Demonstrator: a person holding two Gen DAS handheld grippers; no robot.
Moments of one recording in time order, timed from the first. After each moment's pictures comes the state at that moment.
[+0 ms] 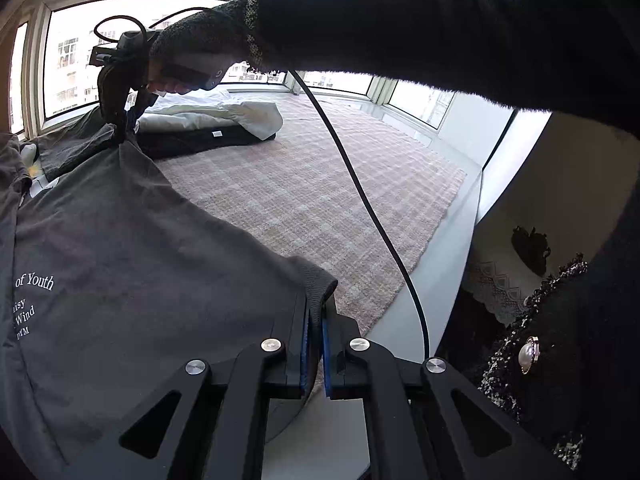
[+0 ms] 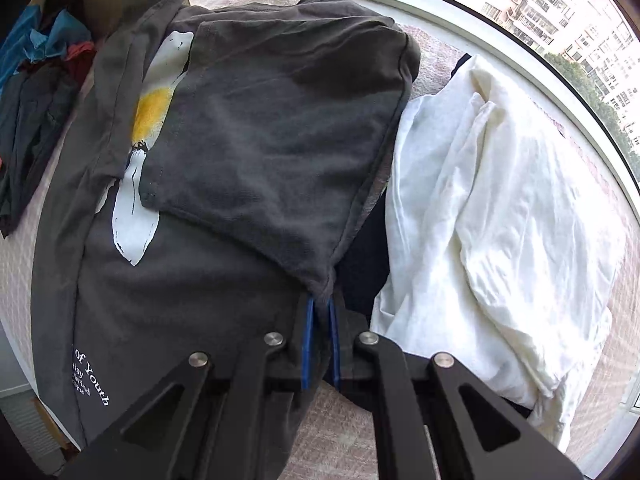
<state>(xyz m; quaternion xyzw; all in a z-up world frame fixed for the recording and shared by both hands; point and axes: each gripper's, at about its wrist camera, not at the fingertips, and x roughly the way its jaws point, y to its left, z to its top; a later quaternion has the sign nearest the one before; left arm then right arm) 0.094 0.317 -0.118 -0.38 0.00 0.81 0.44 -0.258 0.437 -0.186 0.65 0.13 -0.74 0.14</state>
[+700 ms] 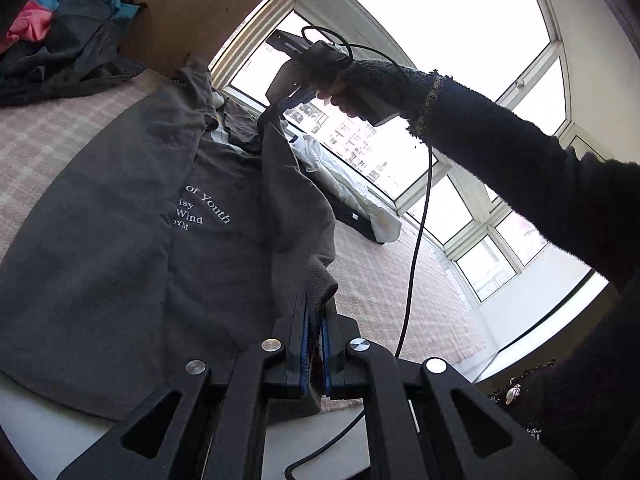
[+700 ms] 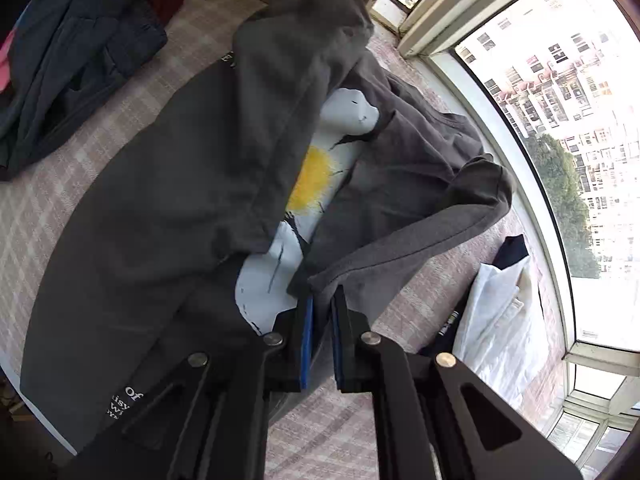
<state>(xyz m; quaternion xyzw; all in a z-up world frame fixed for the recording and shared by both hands) 0.114 0.157 -0.143 -0.33 -0.30 0.86 0.24 -0.262 0.226 -0.158 0.63 0.31 -0.69 0.19</state>
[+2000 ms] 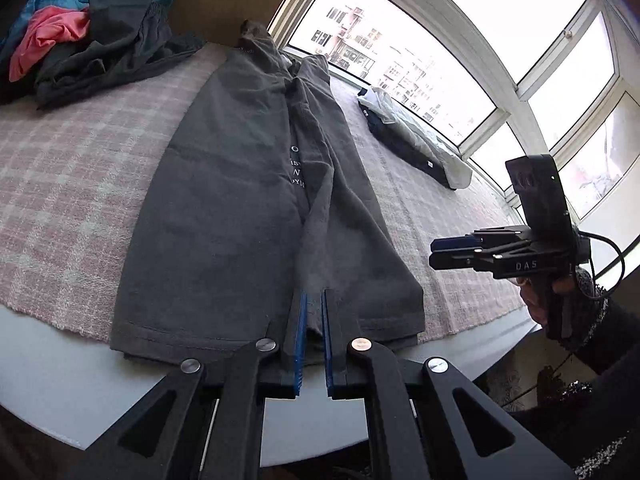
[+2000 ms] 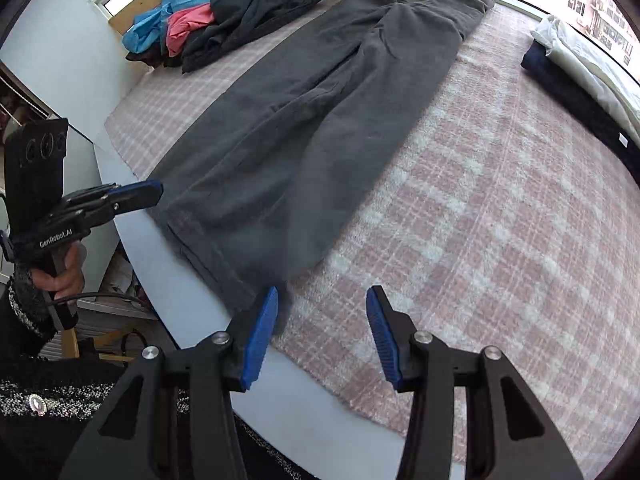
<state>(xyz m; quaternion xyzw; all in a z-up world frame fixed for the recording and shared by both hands) 0.119 0.099 -0.150 -0.45 -0.19 0.85 0.19 0.125 0.386 -0.154 0.56 0.08 -0.77 0.31</state>
